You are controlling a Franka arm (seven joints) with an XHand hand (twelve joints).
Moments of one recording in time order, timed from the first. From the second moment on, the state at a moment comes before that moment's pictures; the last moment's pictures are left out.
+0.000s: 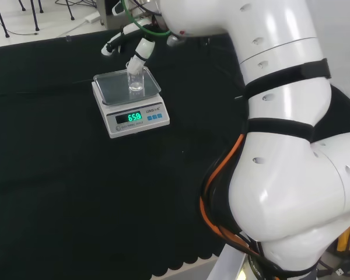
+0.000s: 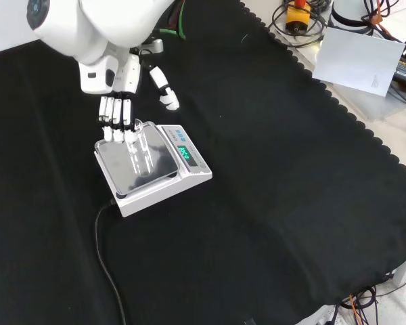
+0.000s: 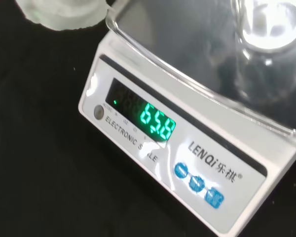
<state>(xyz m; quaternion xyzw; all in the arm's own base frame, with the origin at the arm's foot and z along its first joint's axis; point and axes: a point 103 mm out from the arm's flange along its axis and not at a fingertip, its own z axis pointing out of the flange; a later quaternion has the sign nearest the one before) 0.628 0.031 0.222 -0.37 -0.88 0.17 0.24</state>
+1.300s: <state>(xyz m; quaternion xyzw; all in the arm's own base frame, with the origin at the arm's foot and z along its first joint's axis) 0.549 -0.066 0.301 -0.58 -0.80 0.09 0.08</state>
